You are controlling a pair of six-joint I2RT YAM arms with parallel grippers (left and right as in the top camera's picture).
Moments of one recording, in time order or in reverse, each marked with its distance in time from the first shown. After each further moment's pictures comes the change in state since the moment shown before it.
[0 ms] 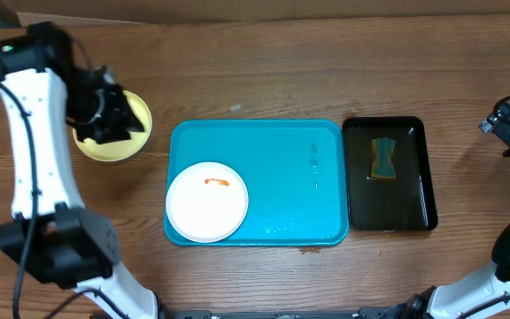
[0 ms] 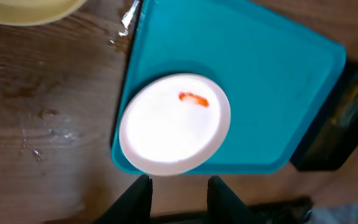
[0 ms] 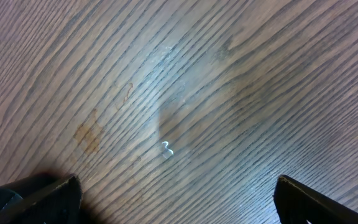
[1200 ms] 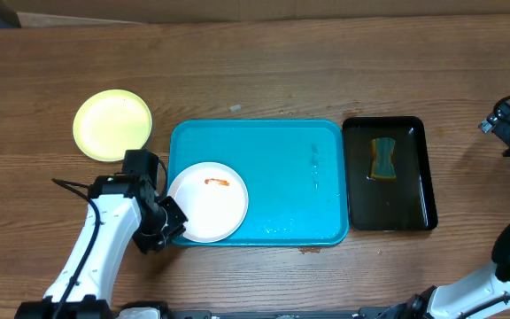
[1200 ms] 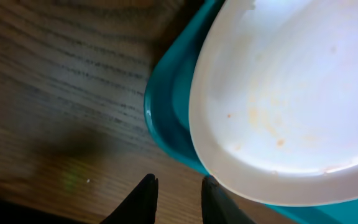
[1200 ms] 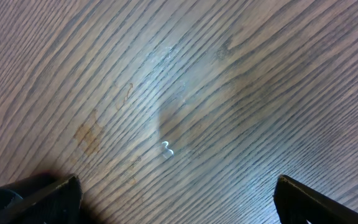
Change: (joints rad) left arm -0.197 -0.520 -1.221 0.637 -0.214 -0.565; right arm 0.000 0.000 0.000 0.000 0.000 0.004
